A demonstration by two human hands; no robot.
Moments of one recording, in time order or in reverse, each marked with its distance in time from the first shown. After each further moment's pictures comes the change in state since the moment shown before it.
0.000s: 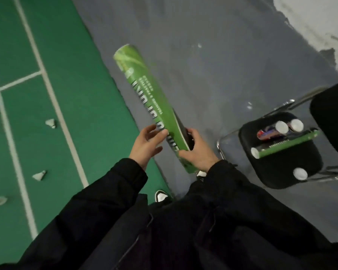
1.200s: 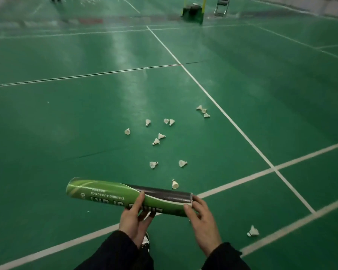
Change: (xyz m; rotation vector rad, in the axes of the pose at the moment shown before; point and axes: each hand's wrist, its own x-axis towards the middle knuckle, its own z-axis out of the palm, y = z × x) left_hand -0.228 -0.042 -0.714 -1.644 1.458 0.513; right_hand 0.053 -0.423 0.786 -0.364 -1.273 -0.549
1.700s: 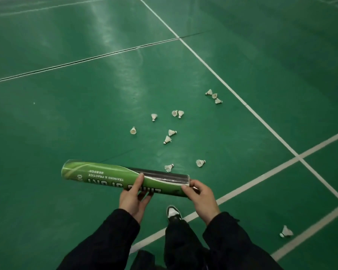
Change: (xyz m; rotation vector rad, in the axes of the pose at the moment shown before) left_hand 0.220 0.239 0.055 0.104 0.031 -0.005; right_hand 0.270 -0.088 0.157 0.073 0.018 0.172
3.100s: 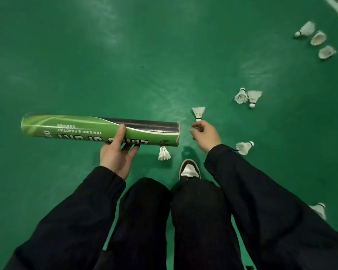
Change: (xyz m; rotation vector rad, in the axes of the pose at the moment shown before) left_hand 0.947 0.325 0.065 0.209 0.061 -0.026; right_hand 0.992 0.086 0.342 -0.327 0.155 0.241
